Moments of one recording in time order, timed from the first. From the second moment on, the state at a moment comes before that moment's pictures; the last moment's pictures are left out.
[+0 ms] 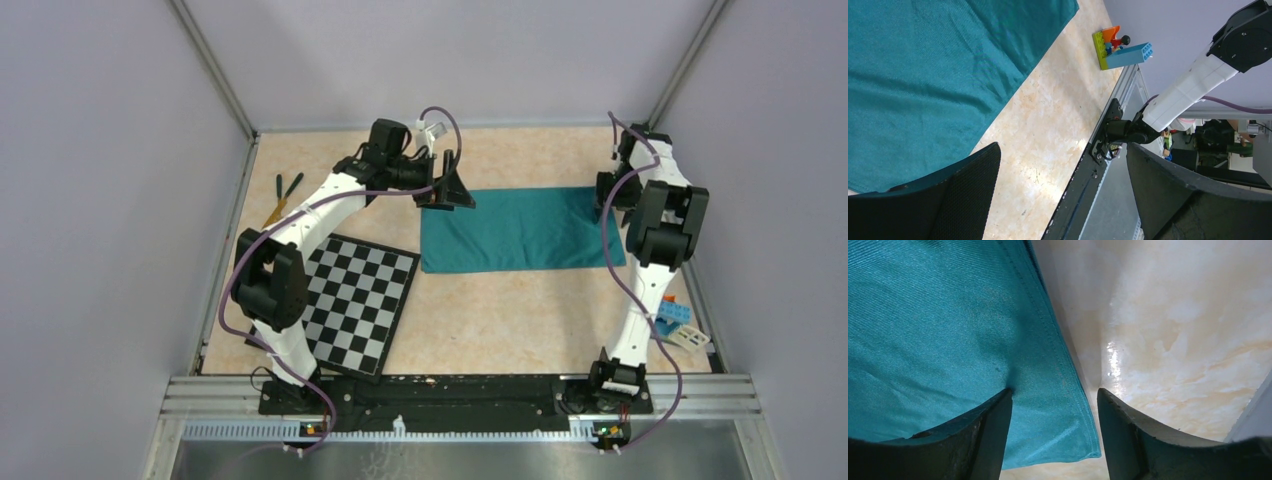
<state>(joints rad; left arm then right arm) -0.46 1.80 1.54 -0.38 0.85 -0.49 -0.20 2.30 1.94 -1.10 0.06 0.03</state>
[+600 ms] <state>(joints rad) -0.46 1.80 1.54 -0.37 0.85 -0.49 -0.19 2.26 1.85 -1.00 0.01 -0.02</state>
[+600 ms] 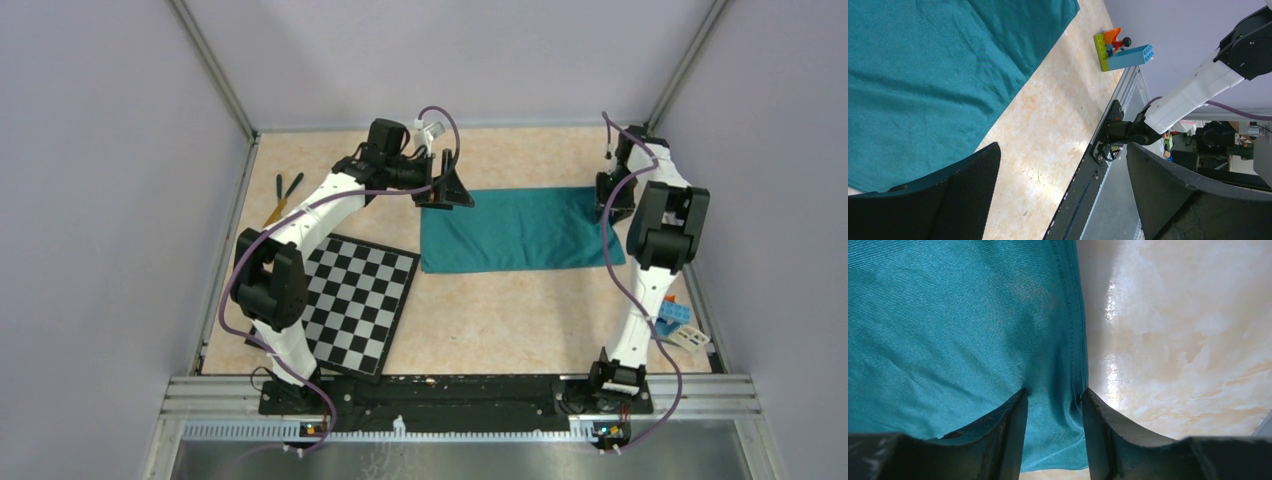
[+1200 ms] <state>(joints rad) -0.46 1.80 1.53 -0.37 0.86 -0.49 -0.16 2.20 1.76 -0.95 0.16 0.00</state>
